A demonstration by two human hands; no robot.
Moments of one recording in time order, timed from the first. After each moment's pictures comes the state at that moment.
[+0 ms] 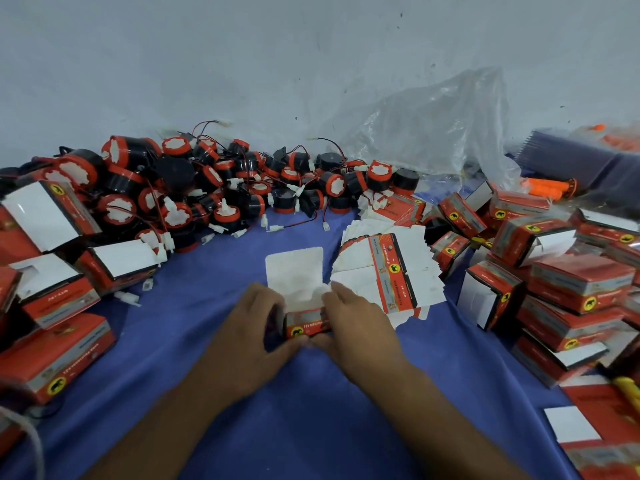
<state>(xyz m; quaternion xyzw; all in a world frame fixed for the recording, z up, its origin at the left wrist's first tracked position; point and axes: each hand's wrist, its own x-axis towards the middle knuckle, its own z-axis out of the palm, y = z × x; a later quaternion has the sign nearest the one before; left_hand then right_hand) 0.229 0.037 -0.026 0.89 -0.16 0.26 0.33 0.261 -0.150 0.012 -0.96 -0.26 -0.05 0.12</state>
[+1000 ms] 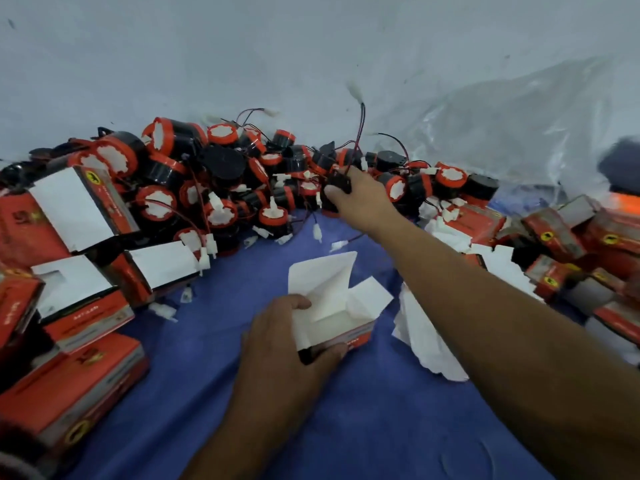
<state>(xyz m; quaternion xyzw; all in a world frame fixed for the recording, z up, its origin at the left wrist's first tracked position) 0.241 0.057 -0.035 0.86 0.05 0.25 0.44 0.468 -0.031 0.067 -0.90 -0.22 -0.07 0.38</state>
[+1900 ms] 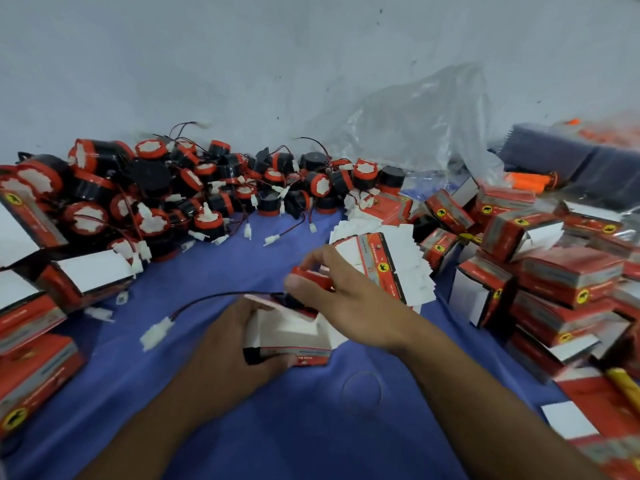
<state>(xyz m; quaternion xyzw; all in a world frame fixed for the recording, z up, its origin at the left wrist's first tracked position) 0.225 0.037 -0.019 0.89 -0.08 0.14 0.42 0.278 -0.158 0.056 -0.83 -0.27 0.08 0.48</state>
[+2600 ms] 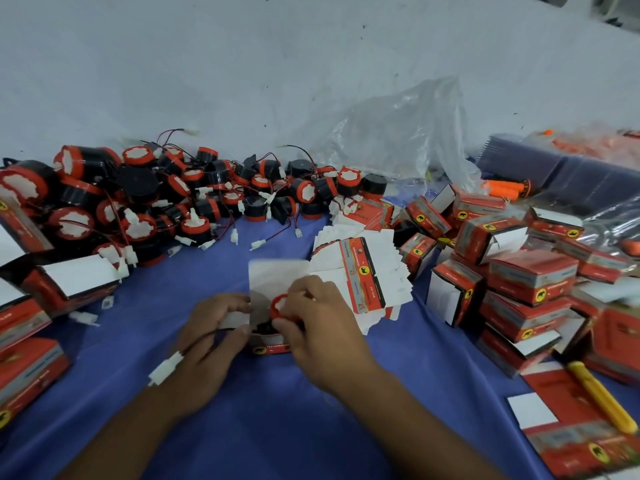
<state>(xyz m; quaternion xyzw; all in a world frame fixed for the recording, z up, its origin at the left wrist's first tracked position) 0.225 0.047 -0.025 0.85 -0.12 0.19 0.47 0.255 -0.147 0.012 -0.89 -0.28 -0.15 0.32</state>
